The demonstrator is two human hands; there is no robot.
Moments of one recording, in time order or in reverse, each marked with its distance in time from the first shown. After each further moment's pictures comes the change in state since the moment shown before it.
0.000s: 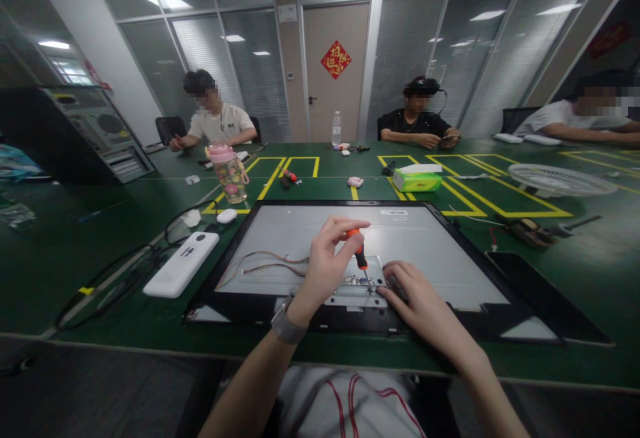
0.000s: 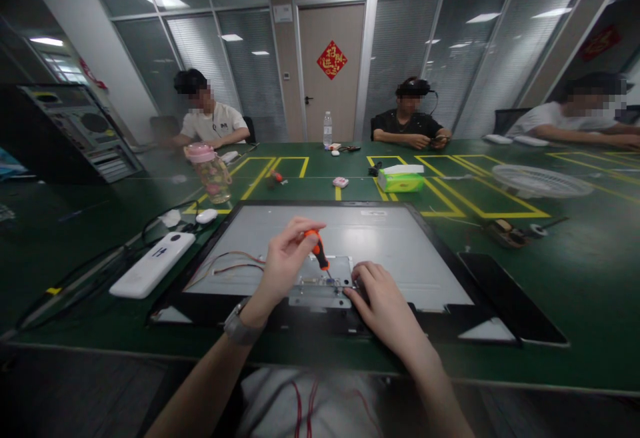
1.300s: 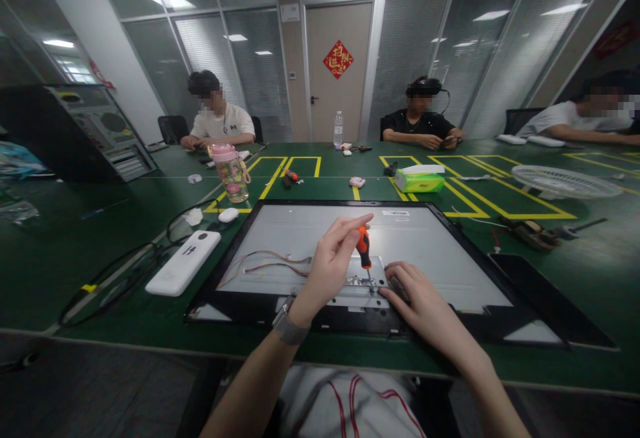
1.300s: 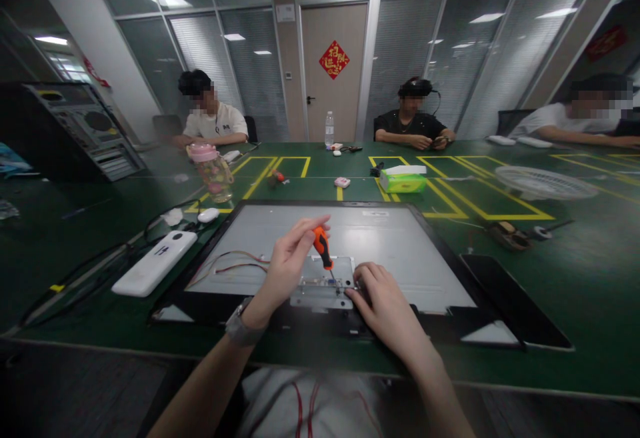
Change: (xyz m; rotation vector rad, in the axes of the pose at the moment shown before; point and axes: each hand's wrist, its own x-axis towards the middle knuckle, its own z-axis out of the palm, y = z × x) left_hand -0.002 -0.001 0.000 0.031 -0.073 0.020; right_hand 0.001 -0.002 -0.001 -0.003 0.000 -0.006
